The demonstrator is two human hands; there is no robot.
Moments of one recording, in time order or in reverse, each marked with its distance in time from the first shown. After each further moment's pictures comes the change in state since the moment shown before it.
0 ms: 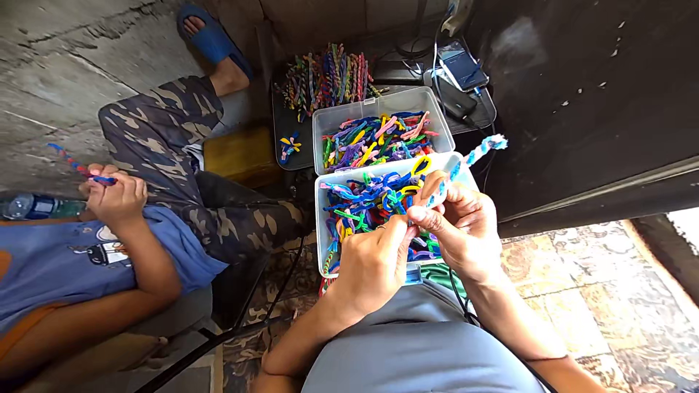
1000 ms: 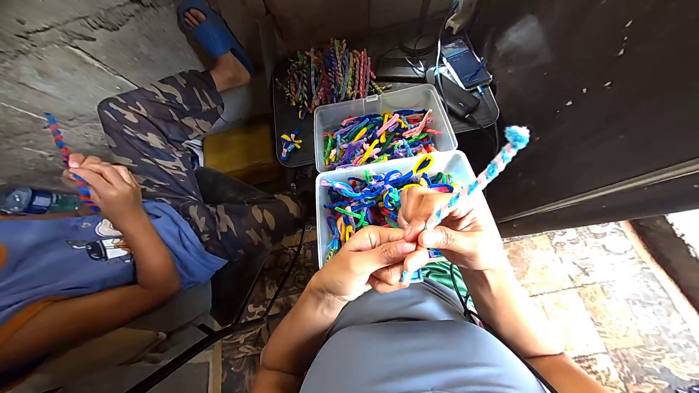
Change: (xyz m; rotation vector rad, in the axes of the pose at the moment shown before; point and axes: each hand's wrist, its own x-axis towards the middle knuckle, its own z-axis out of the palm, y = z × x) left_hand 0.008 -0.012 -0.026 -1.838 -0.547 -0.610; right_hand 0.010 0.007 -0.012 0.367 -0.411 0.017
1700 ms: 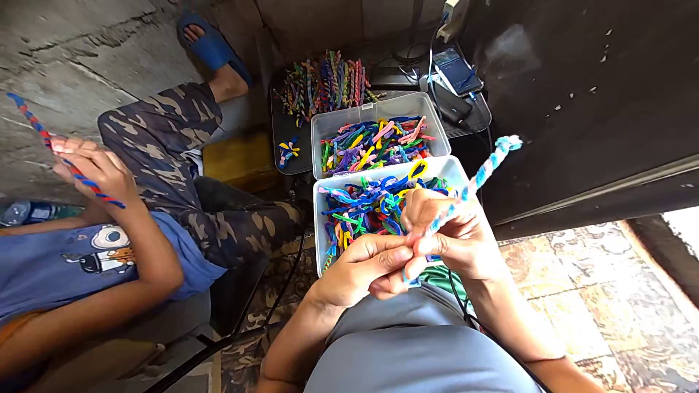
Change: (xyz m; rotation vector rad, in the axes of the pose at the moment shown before) left_hand 0.001 -0.001 0.001 0.190 -0.011 0.054; right_hand -0.002 -0.005 0.005 -0.109 0.079 -0.051
